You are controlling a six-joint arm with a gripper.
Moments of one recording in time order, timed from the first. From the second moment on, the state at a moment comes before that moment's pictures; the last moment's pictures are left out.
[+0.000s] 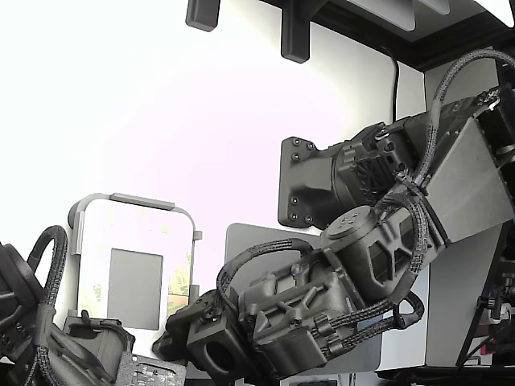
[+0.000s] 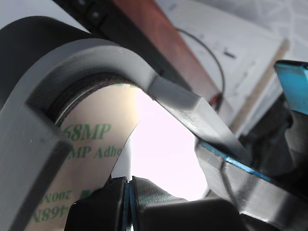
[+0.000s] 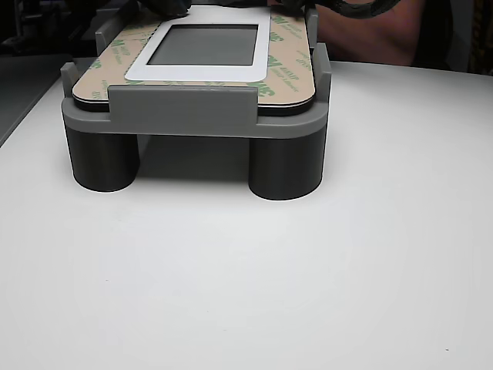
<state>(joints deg) 40.2 99.1 123.6 24.3 3.4 -95.8</state>
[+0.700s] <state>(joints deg) 41.3 97.4 121.5 24.9 3.7 -95.4</state>
